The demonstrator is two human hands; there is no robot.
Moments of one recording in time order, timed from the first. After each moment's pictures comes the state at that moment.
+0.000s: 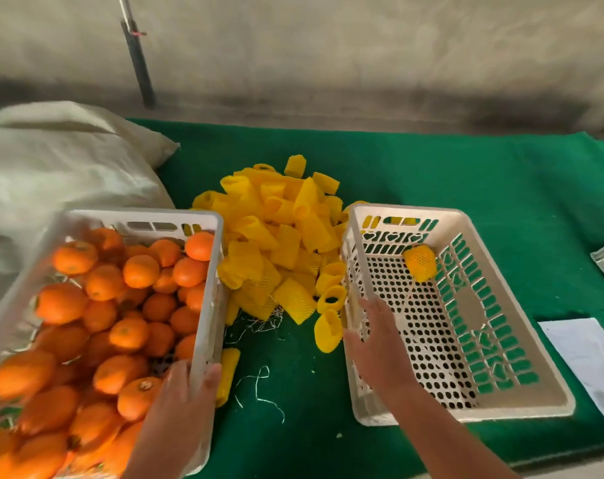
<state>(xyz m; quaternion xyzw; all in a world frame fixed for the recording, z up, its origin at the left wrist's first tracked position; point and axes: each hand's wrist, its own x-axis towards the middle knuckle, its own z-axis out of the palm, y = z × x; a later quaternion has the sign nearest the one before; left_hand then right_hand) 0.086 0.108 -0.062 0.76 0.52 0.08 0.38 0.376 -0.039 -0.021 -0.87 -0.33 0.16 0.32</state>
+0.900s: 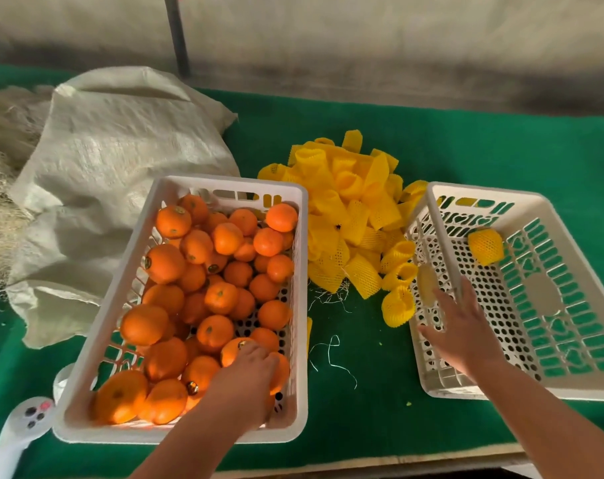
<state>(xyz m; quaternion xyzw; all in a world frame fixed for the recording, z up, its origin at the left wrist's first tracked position) 0.018 0.148 -0.052 0.90 0.31 -0.22 0.21 0.364 -0.035 -0.036 -0.93 -0.34 0.16 0.00</state>
